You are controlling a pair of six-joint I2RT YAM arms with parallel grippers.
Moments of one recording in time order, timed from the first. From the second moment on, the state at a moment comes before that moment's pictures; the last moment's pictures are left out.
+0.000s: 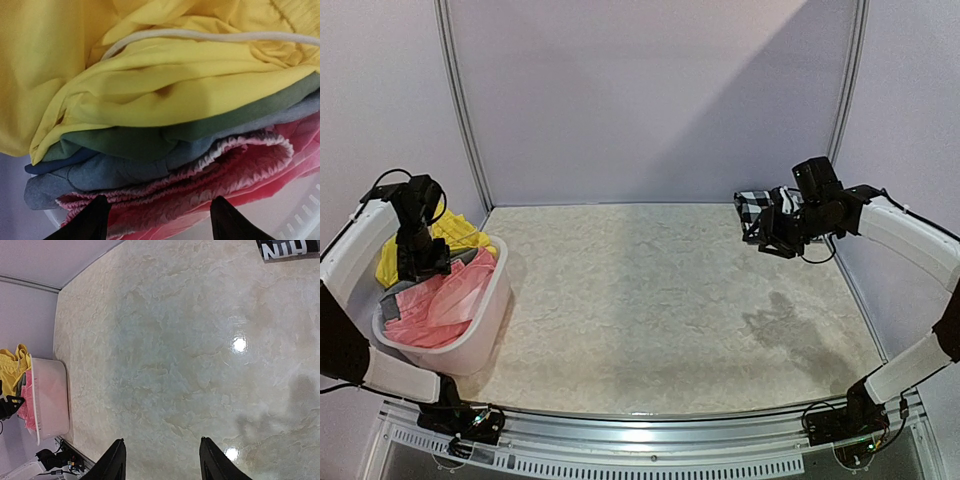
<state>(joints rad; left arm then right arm) 0.07 1.28 1.22 -1.25 -0.37 -0.32 0.38 1.43 1.22 -0.65 -0.32 0.66</state>
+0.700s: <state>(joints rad) 0.13 1.25 1.12 -1.21 -0.10 -0.29 0.38 1.41 1.16 -0.61 -0.30 0.71</state>
